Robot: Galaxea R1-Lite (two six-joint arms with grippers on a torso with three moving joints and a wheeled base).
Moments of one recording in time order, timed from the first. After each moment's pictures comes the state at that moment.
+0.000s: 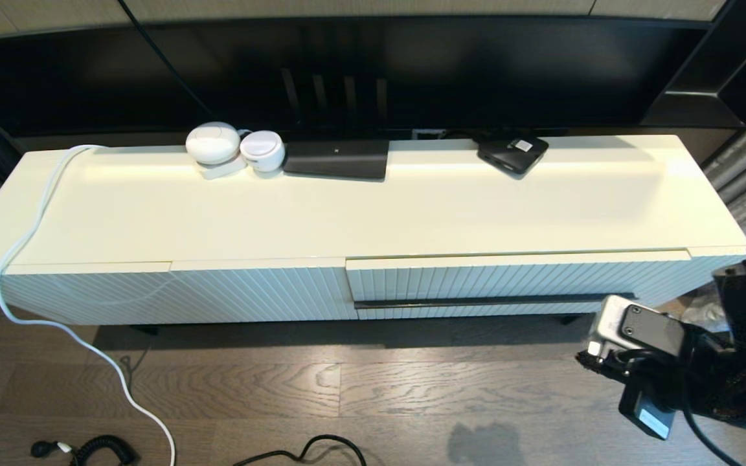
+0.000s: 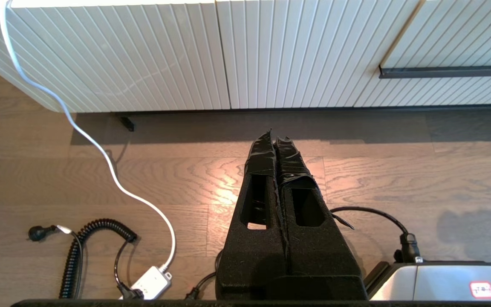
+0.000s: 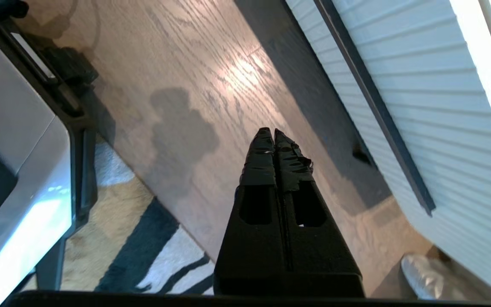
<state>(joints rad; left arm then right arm) 0.00 0.00 0.00 0.00 0.00 0.00 0.40 1.40 -0.60 -0.17 -0.01 -0.67</state>
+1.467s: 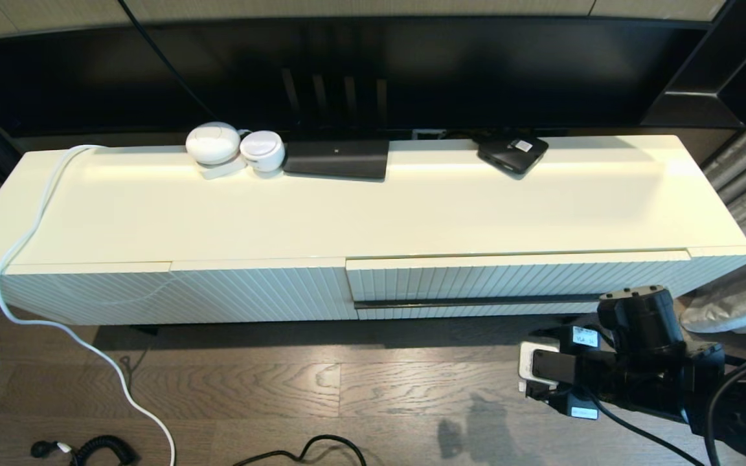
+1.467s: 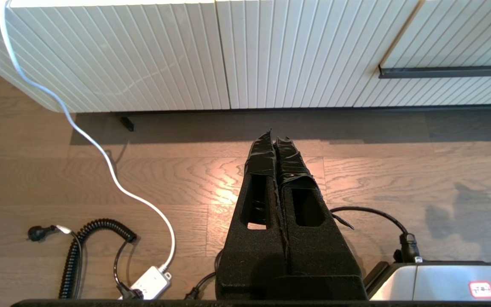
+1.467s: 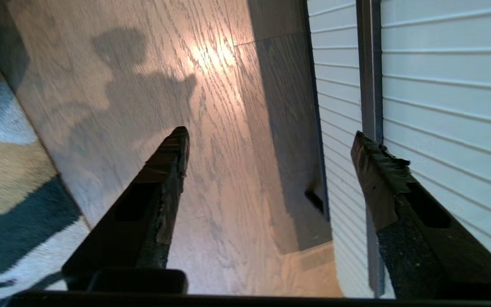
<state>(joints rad) 0.00 0.00 0.00 0.00 0.00 0.00 0.34 1.82 -0.56 -0.58 0.04 -1.11</state>
